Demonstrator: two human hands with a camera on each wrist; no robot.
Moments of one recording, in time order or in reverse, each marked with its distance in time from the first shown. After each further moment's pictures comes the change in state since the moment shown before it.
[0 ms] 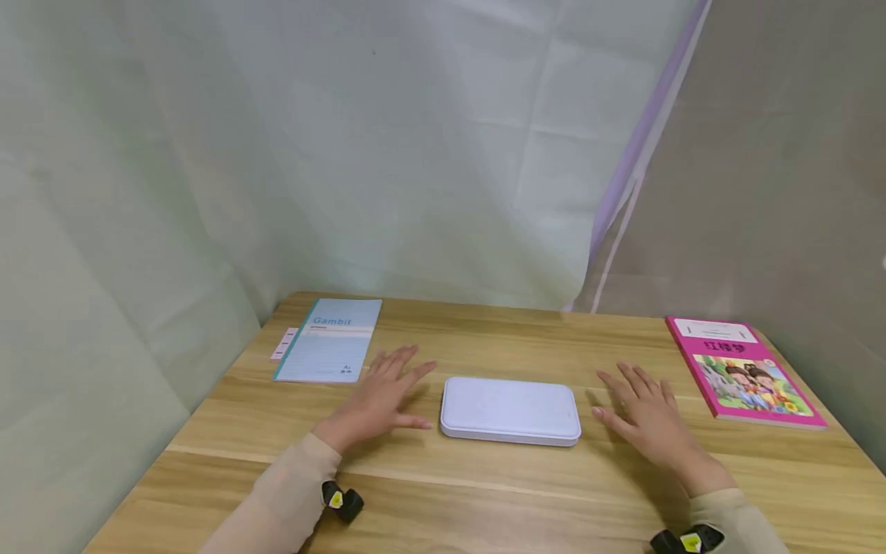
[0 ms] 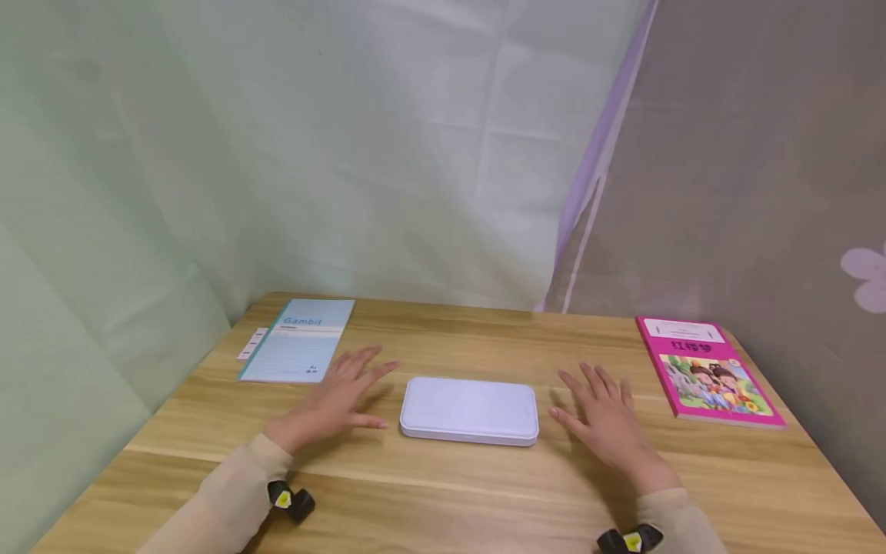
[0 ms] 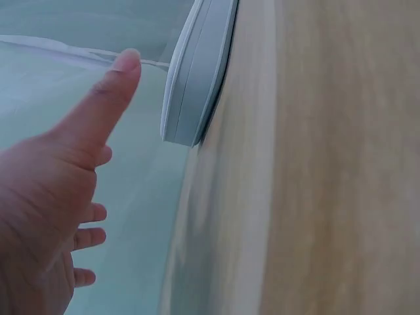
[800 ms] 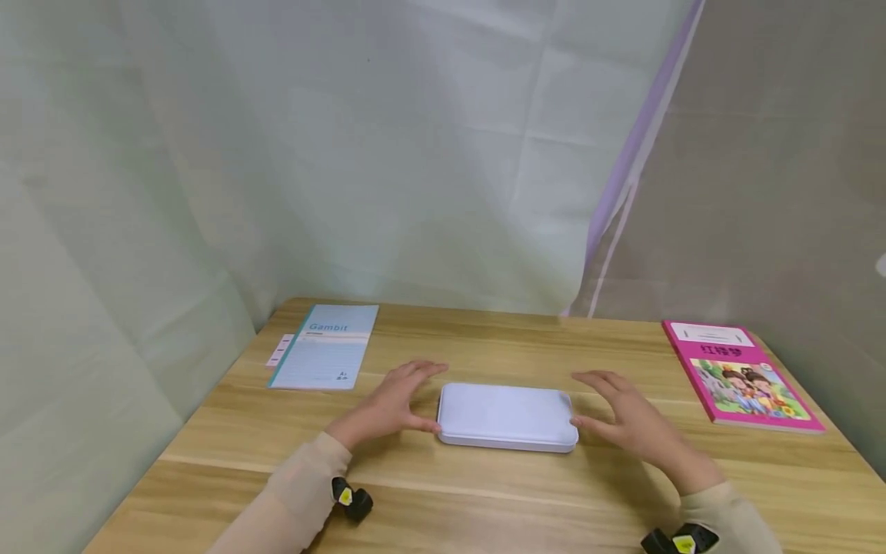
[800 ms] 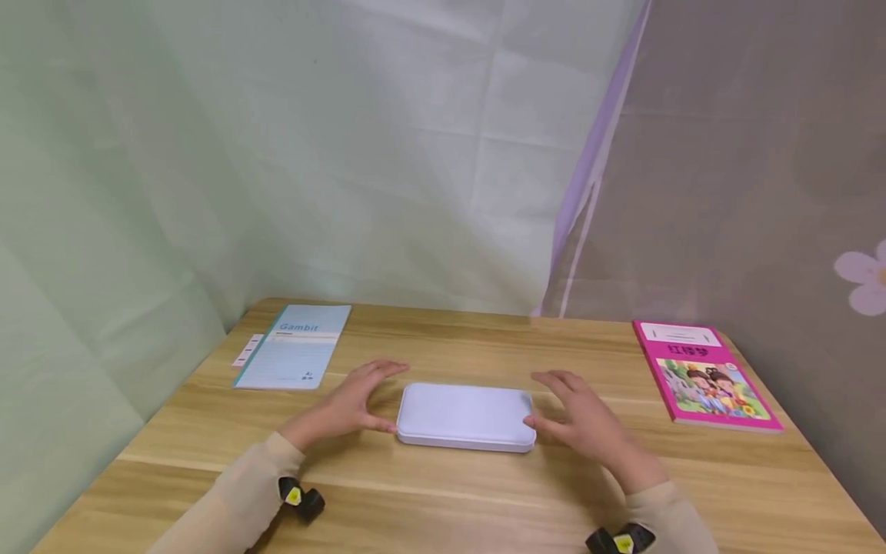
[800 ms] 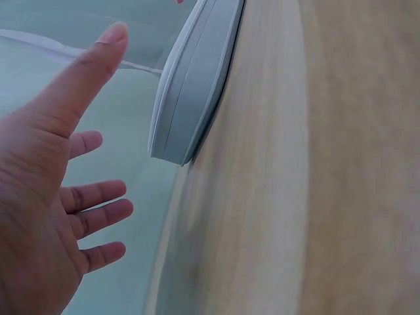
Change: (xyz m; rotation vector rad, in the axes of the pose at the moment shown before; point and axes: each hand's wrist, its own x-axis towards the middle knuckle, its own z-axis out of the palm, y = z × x) left_hand 0.022 0.008 0.007 -0.393 -0.070 -0.014; right_hand 0.015 -0.026 -0.011 0.156 -0.011 -0.152
